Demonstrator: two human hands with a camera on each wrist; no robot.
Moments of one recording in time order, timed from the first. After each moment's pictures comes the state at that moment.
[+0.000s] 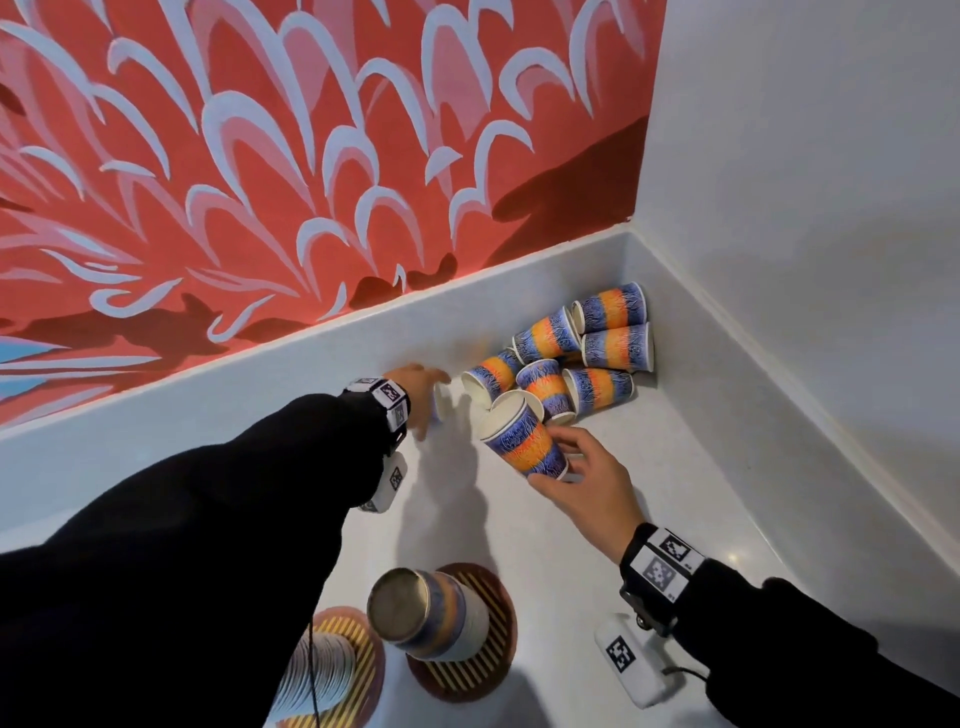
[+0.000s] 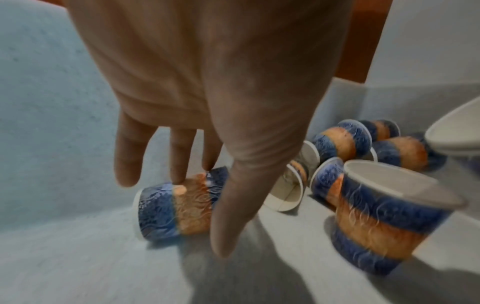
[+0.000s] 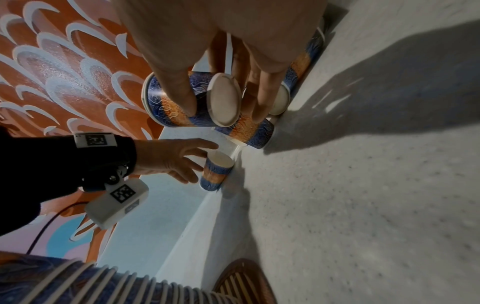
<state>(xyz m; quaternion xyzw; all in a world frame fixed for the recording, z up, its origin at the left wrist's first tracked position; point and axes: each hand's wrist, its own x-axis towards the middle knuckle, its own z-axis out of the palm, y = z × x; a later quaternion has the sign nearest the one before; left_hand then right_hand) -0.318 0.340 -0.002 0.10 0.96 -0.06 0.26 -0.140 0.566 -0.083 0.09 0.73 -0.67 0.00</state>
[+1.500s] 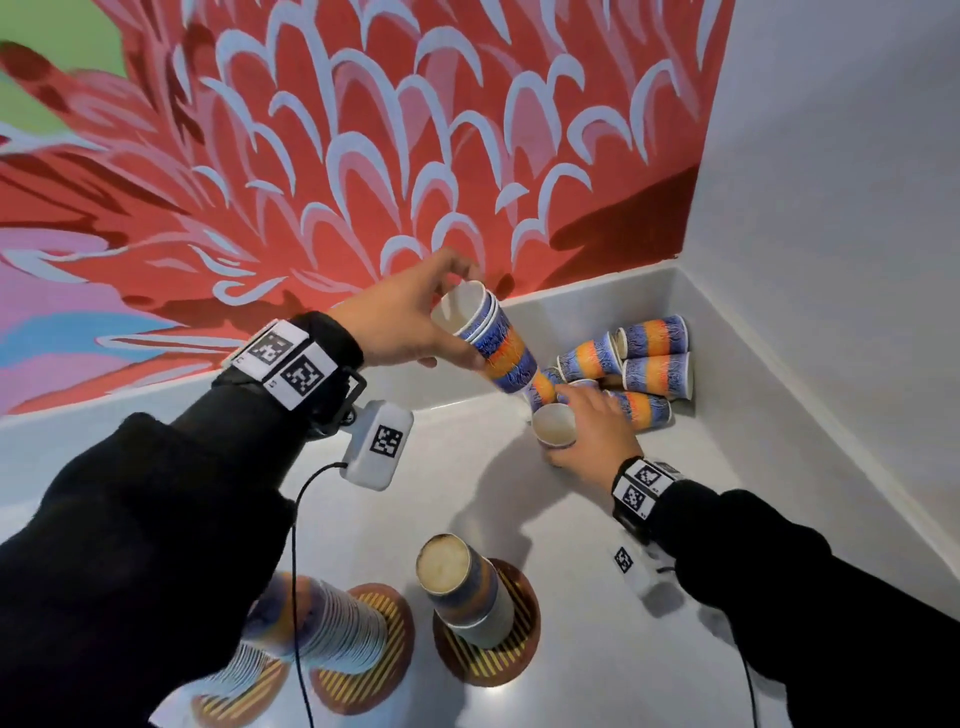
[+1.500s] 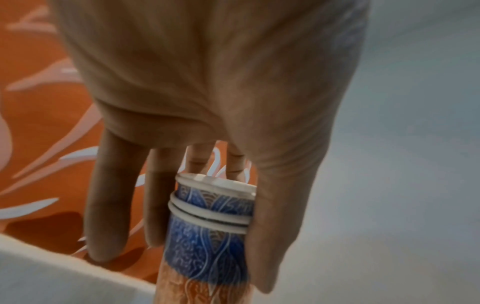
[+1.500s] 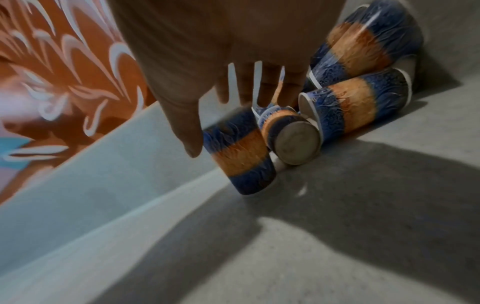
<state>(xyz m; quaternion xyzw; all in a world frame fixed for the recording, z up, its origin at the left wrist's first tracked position) -0.211 0.326 0.211 0.14 0.93 0.32 0.13 -0.218 0.558 -0.058 -0.05 0.94 -0.32 0.00</state>
